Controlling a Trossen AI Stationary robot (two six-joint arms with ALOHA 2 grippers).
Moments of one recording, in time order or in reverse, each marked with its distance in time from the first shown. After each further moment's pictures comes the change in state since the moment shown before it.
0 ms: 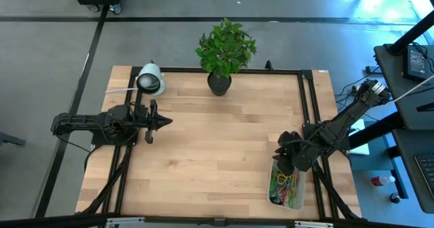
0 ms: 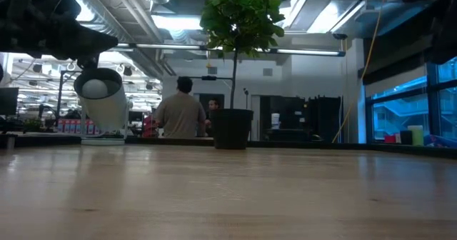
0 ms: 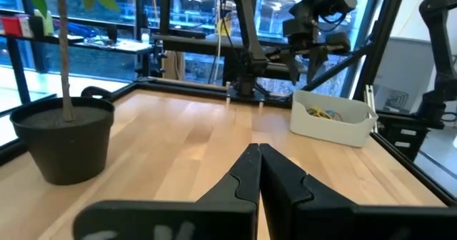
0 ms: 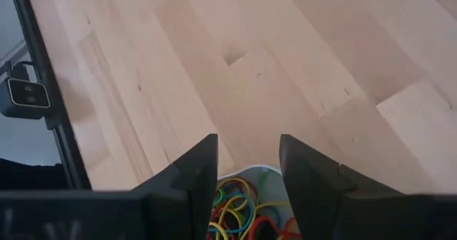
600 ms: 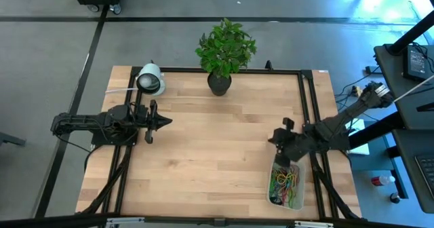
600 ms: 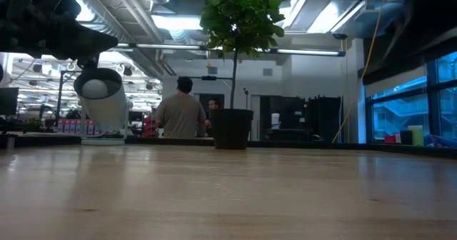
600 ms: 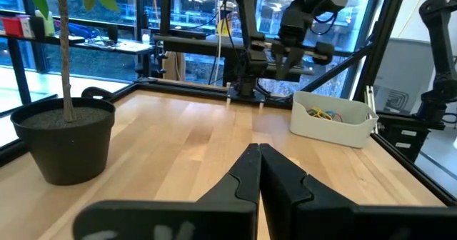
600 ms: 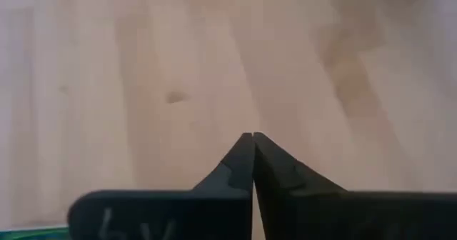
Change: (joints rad) left arm 0.000 0.000 0.000 0.001 -0.001 0.000; right arm -0.139 -0.001 -0.002 -0.003 0.123 -0.536
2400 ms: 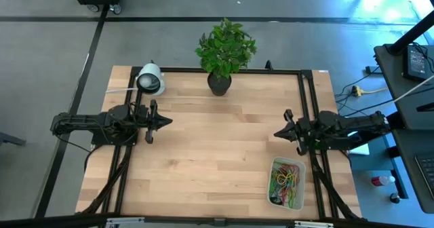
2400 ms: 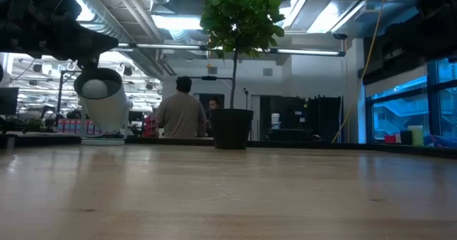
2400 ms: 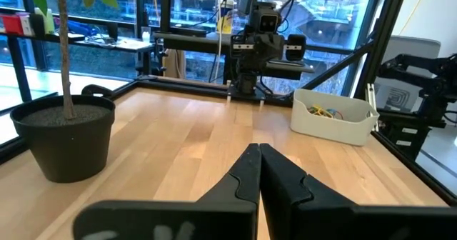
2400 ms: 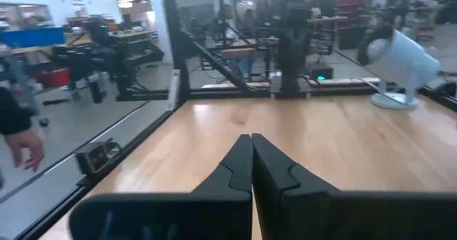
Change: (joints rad) left arm 0.000 0.010 0.000 0.001 0.000 -0.001; right arm -0.440 -1.067 -0.764 0.800 -0.588 -0.608
